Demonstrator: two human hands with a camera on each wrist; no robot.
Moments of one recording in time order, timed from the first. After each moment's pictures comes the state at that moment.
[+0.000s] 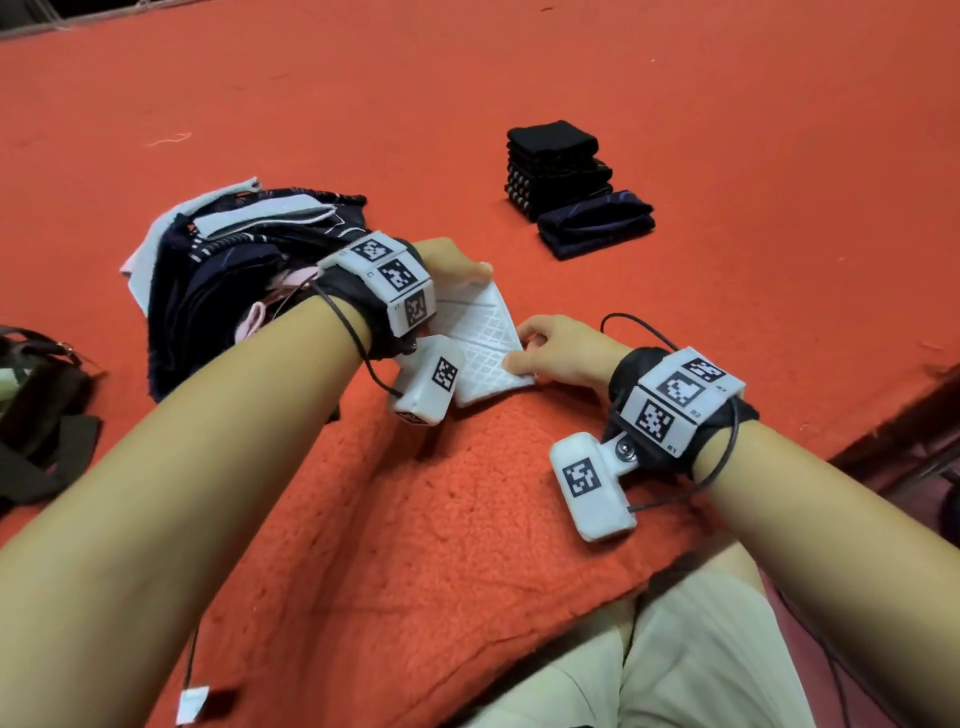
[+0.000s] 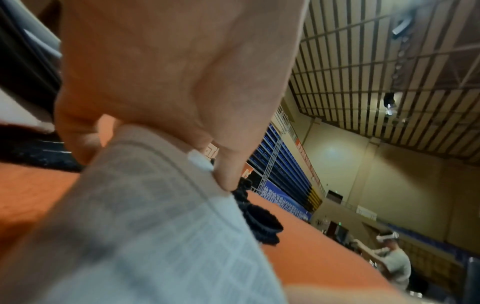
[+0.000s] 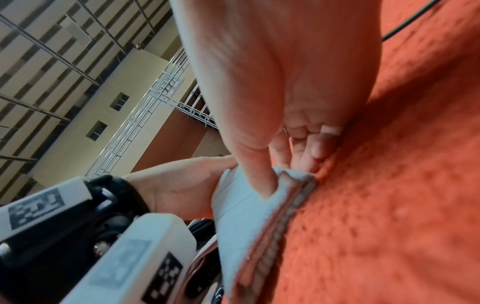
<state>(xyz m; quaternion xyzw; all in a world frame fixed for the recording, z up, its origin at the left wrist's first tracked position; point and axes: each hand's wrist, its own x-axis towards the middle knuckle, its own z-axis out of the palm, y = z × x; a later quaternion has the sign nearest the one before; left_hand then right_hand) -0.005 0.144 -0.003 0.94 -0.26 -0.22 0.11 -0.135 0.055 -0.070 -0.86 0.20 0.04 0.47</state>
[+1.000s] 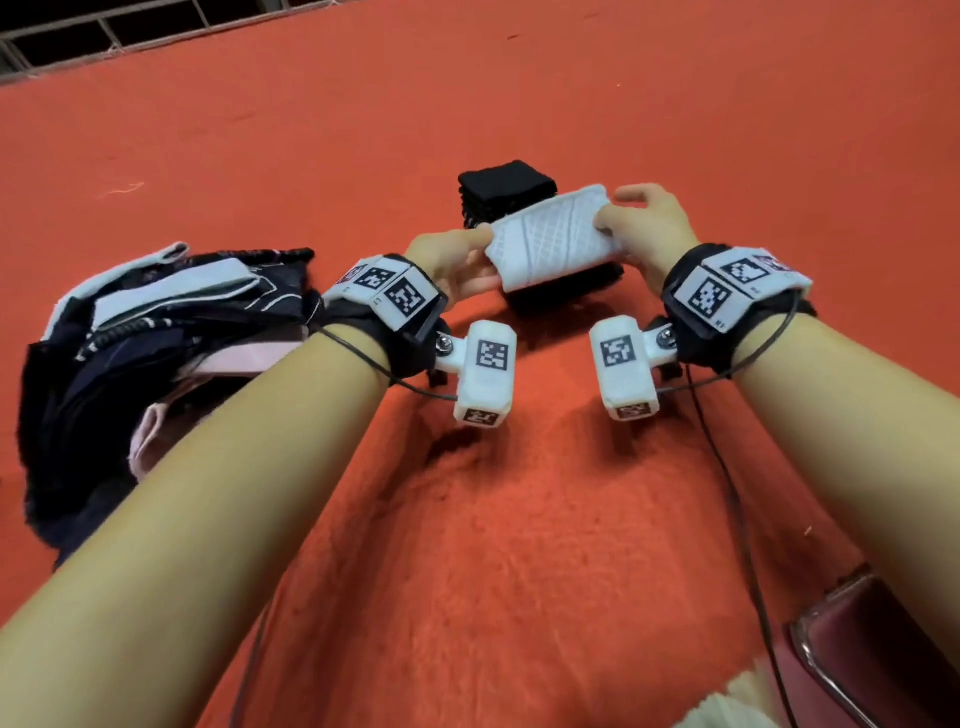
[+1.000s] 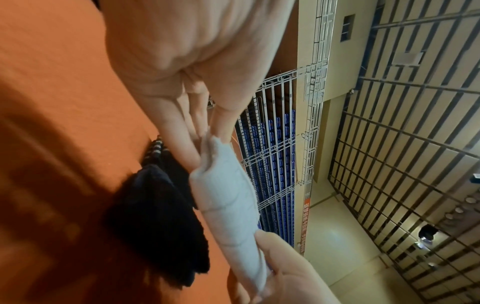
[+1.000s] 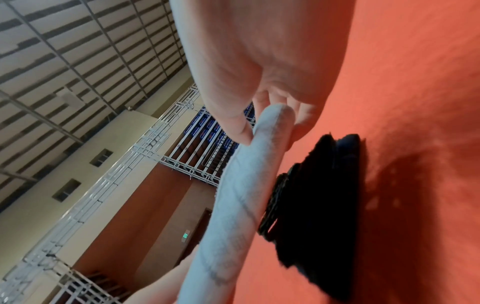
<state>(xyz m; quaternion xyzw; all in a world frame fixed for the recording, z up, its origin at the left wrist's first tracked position) 0.020 0.048 -0.006 0.70 -0.08 -0.32 0.64 -0.073 -0.107 -0.025 -0.70 0.34 -0.29 0.57</state>
